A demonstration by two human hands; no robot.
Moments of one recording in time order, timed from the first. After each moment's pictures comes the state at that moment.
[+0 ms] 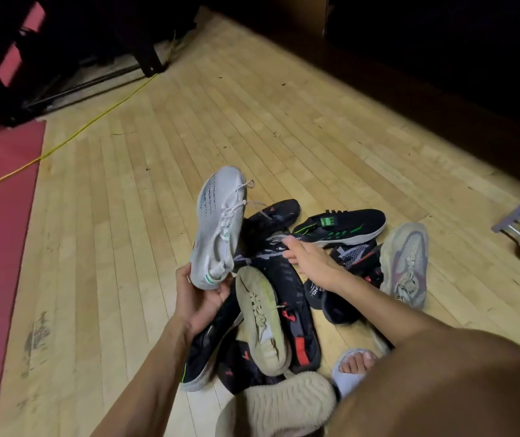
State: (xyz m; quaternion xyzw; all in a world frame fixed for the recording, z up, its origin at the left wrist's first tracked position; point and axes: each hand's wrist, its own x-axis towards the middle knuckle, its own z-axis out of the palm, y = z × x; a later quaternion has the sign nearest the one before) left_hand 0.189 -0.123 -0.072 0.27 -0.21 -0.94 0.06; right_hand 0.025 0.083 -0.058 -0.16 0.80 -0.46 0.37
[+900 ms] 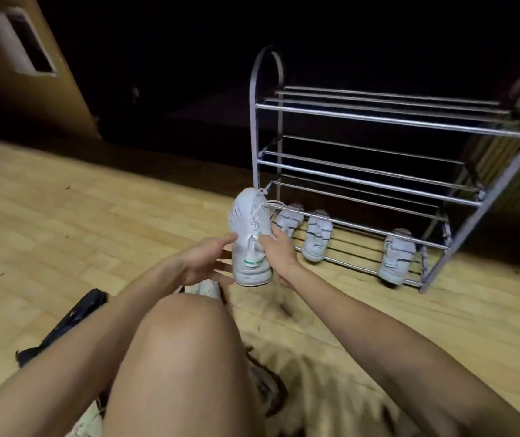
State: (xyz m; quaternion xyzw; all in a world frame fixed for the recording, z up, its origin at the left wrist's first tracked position) left_hand 0.004 0.245 0.110 0.02 -0.73 -0.58 -0.36; right_hand 0.021 0.406 0.065 0.16 0.75 -0.64 -0.02
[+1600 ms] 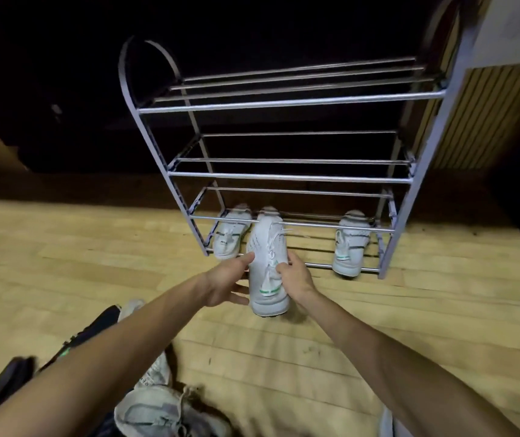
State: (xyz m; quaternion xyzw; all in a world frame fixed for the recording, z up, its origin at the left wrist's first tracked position) left_hand -0.023 0.460 0.048 0.01 -0.78 -0.46 -0.43; right_hand 0.027 0.596 -0.024 0.29 0.69 -0.66 -0.03
